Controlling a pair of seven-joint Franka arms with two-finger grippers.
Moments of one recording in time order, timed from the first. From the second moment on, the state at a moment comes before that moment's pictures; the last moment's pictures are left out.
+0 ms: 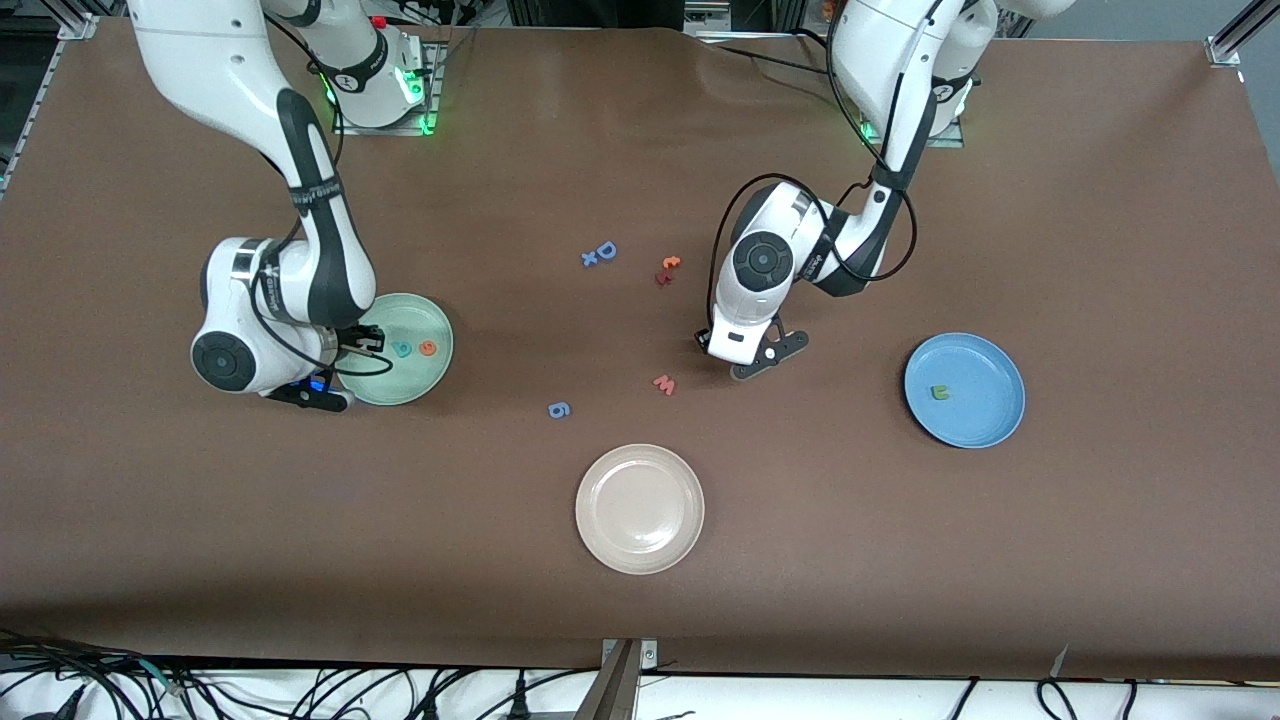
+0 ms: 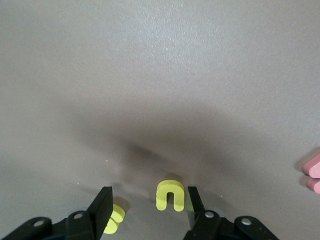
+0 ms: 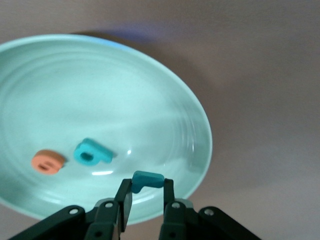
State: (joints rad) left arm -0.73 0.62 0.10 -1.86 -0.19 2.37 -1.02; right arm 0.50 0.59 -0.42 -1.85 0.27 1.91 0.13
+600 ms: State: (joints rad) left arm -0.75 0.63 0.10 -1.86 -0.19 2.40 -1.02; right arm 0.50 0.62 -0.41 -1.81 0.28 1.88 0.16
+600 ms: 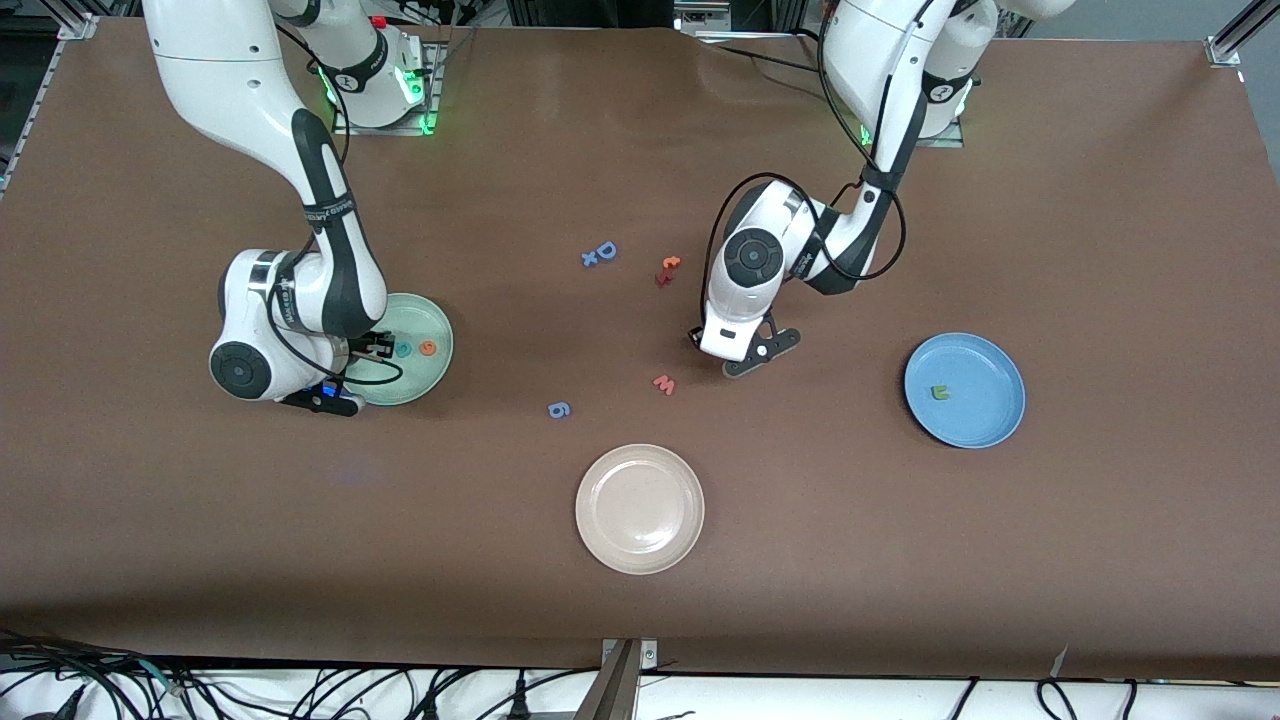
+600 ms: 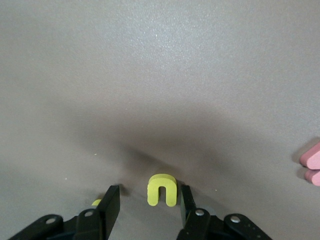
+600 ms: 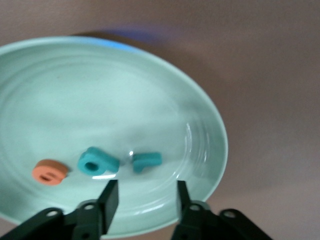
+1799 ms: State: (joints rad) left arm -0.75 0.63 0.10 -1.85 -0.17 2.41 -1.02; right arm 0.59 0.34 -0.40 -1.68 0.21 1.62 0.20
